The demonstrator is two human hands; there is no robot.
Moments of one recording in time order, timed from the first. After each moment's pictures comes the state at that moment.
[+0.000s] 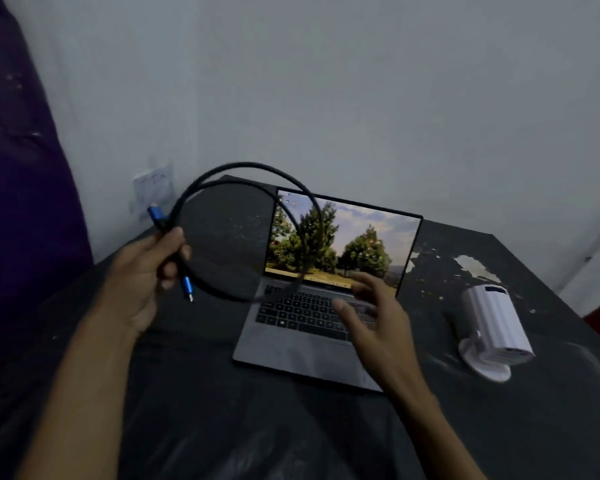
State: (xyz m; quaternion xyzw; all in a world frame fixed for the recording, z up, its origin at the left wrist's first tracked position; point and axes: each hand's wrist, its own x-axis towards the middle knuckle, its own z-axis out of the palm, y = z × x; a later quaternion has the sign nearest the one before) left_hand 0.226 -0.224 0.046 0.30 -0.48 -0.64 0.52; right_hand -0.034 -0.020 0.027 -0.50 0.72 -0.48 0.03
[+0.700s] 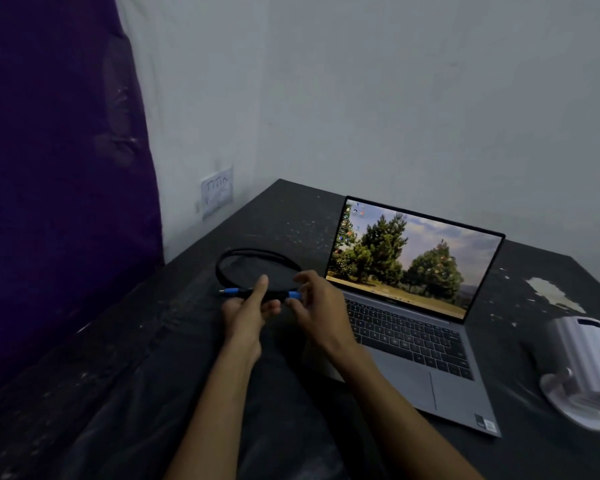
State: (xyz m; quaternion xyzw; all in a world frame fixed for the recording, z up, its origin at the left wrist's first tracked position) left_hand 0.179 -0.240 -0.045 0.42 -0.24 -0.68 0.56; right_hand 0.054 -0.186 -0.022 -0.62 0.70 -0.37 0.04
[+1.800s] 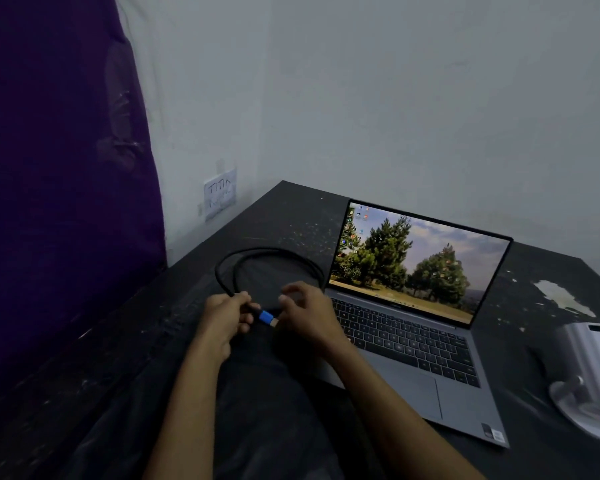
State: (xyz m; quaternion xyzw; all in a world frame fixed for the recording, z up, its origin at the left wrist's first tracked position) left_hand 0.220 -0.264 -0.041 0.51 -0.39 -0.64 0.43; right_hand 0.065 -0.212 -0.028 -0.53 0.71 -0.39 0.26
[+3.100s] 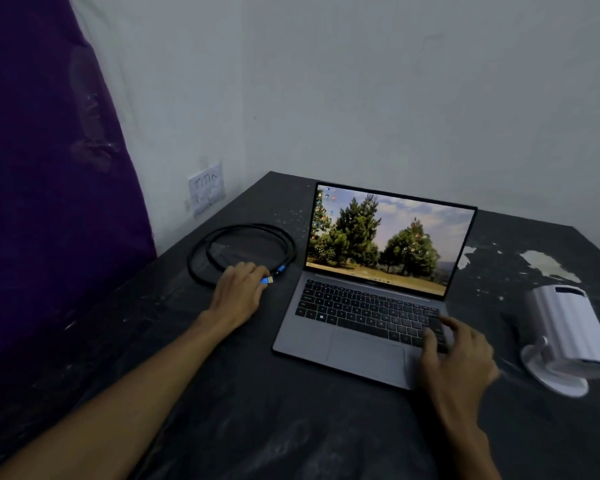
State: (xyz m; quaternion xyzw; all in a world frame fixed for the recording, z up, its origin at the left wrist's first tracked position) left_hand 0.170 -0.282 -0.061 0.39 -0.88 0.03 0.27; right_hand -0.088 -0.015 -0.063 -0.29 0.85 -0.42 -0.12
